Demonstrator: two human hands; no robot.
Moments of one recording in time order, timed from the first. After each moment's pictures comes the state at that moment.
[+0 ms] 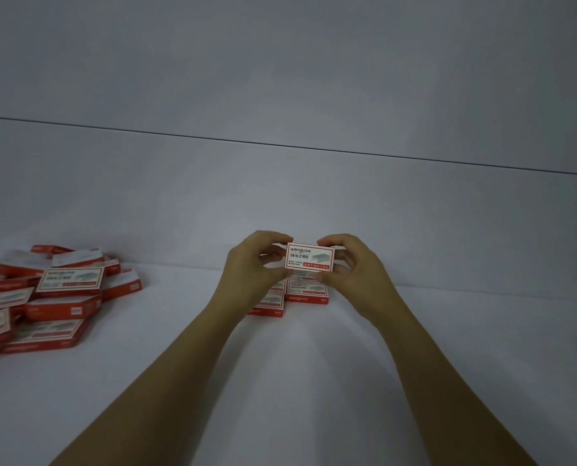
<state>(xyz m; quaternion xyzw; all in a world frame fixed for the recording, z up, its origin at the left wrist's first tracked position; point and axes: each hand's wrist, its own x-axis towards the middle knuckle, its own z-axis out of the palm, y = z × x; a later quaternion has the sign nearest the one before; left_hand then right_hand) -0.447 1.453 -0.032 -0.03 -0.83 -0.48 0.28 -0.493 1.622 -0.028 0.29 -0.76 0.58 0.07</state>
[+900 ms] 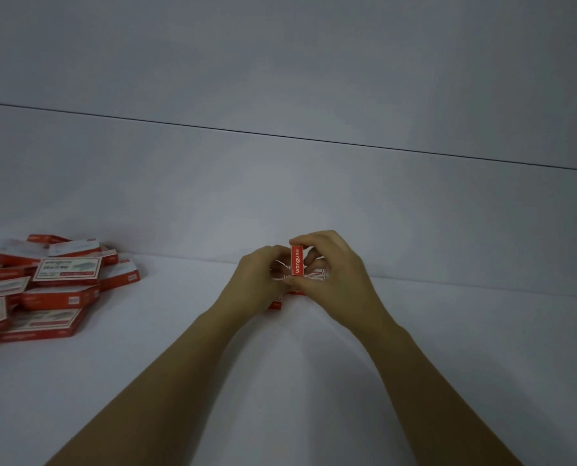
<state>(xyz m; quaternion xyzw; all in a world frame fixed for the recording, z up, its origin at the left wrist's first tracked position) -0.447 1.459 -0.047 -0.04 -0.88 -0.44 0.20 -0.465 1.603 -0.029 0.38 -0.78 0.46 0.17</state>
